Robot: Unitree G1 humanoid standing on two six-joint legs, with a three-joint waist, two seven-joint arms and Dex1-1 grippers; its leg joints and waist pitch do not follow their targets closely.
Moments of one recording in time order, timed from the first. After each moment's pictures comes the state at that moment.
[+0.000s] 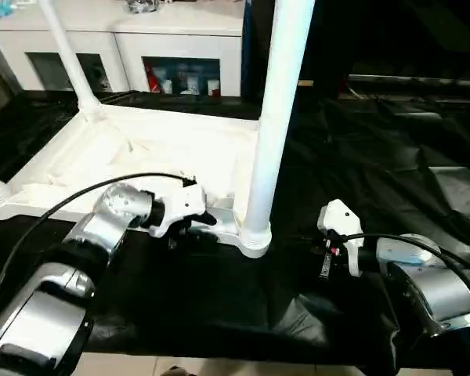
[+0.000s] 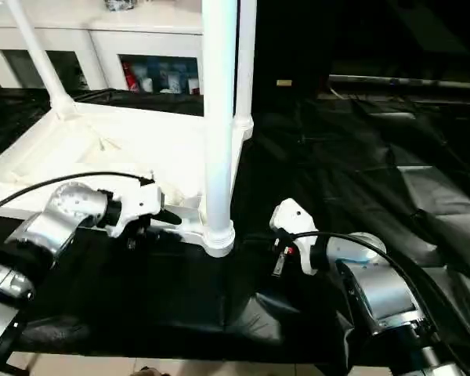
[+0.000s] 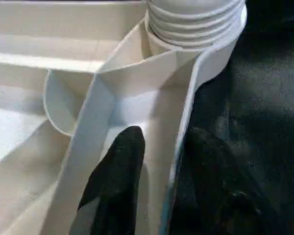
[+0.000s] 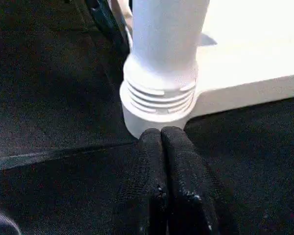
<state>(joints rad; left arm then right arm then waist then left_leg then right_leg) -0.79 0.44 -0.38 0.94 0.09 -0.25 -1.21 -0.27 -0.51 0.19 0.08 0.15 0.28 1.01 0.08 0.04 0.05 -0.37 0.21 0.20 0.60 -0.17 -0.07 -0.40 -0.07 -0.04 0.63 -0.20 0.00</state>
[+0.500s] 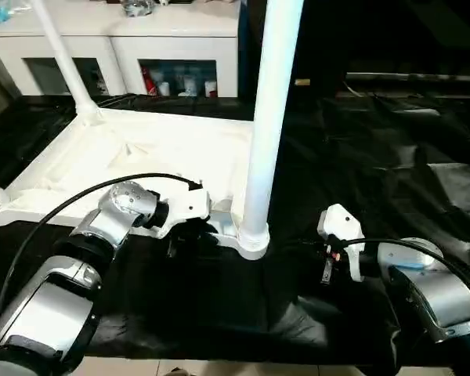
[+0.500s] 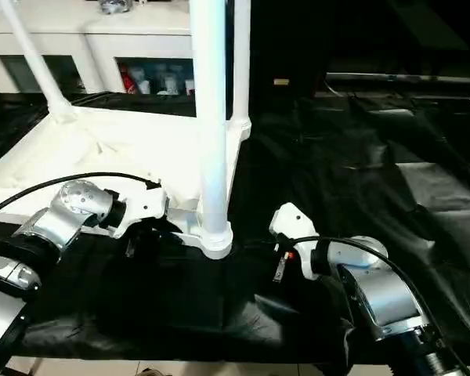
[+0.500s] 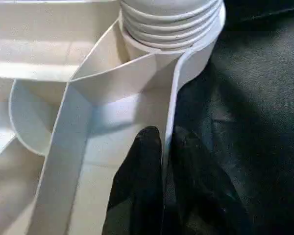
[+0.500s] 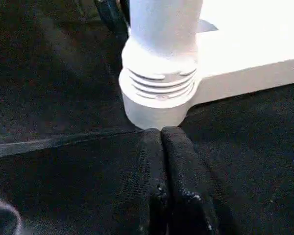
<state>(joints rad) -0.80 0.42 -0.39 0.96 0.11 -0.25 -1.29 -0.24 -0.51 0.20 0.06 0.15 0.30 1.00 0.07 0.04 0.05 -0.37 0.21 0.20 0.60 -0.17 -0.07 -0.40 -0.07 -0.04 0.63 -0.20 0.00</state>
